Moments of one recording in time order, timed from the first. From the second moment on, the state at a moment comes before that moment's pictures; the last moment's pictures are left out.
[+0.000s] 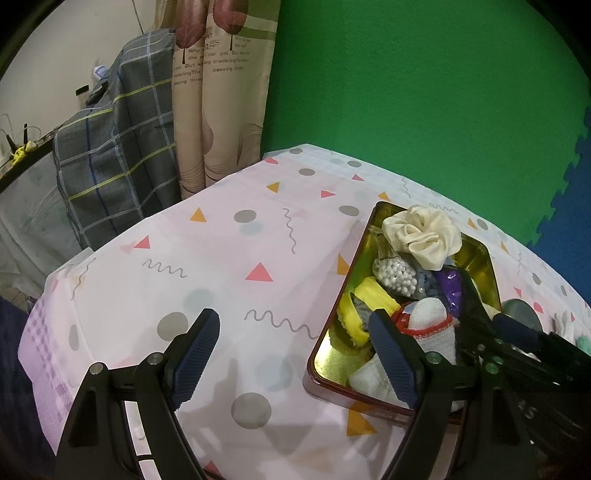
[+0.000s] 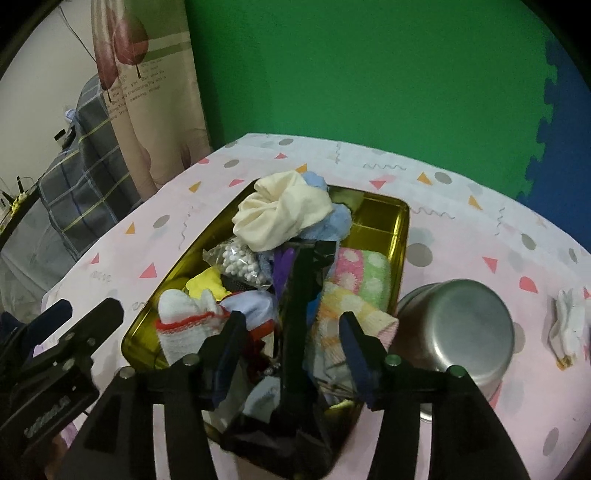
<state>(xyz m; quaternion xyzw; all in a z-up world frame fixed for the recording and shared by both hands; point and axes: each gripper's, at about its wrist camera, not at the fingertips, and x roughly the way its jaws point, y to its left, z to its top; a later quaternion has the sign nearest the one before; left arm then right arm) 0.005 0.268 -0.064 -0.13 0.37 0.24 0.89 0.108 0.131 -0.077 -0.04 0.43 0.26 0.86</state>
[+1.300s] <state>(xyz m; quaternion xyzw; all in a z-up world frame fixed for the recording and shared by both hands) 0.017 0.210 -0.058 -0.02 0.36 0.20 0.91 0.174 -0.248 -0.102 0.01 0.41 -0.04 0.91</state>
